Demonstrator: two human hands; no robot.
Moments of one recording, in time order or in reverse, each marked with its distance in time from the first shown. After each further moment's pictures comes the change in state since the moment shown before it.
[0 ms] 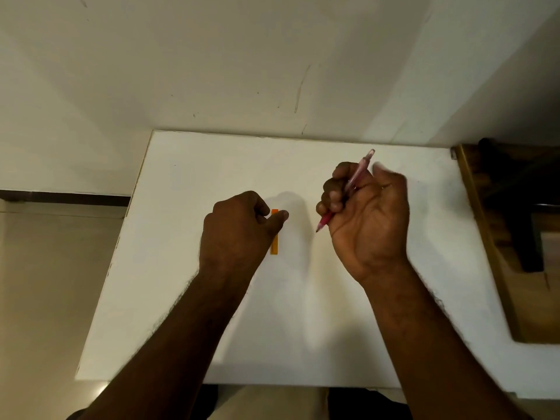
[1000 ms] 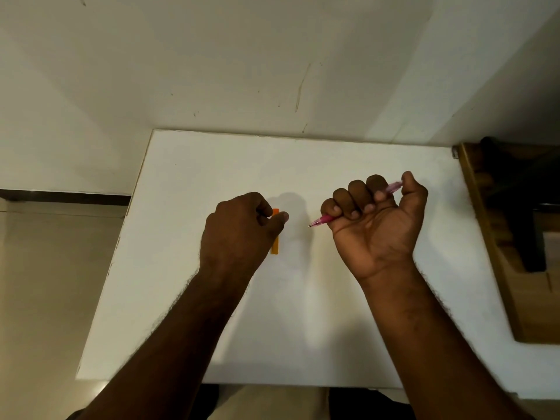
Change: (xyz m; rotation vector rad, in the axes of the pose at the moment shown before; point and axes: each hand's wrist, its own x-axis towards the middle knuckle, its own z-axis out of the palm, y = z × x) left_hand 0.001 -0.005 0.002 0.021 -0.047 0.003; right_hand 0.000 0.004 -0.011 0.430 0.118 0.038
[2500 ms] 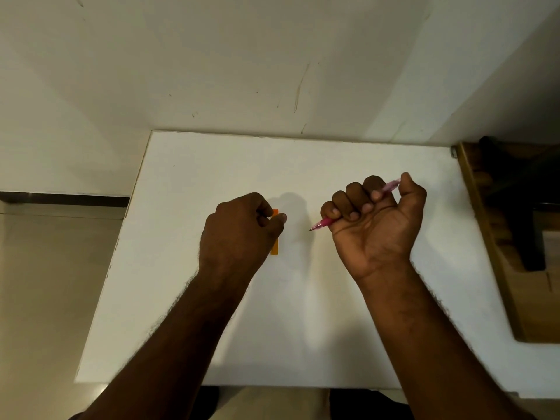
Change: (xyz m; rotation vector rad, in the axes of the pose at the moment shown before) left_hand -0.002 0.004 -0.003 0.009 -0.010 0.000; right_hand -0.001 0.001 0.002 -0.047 0.025 -0.030
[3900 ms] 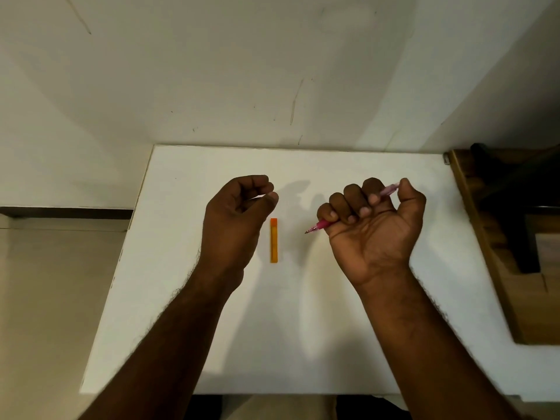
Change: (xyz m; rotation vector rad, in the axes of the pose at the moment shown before) left_hand 0.005 0.012 -0.015 -0.888 -0.013 -0.095; right_hand -0.004 0.000 0.010 0.060 -0.079 -0.017
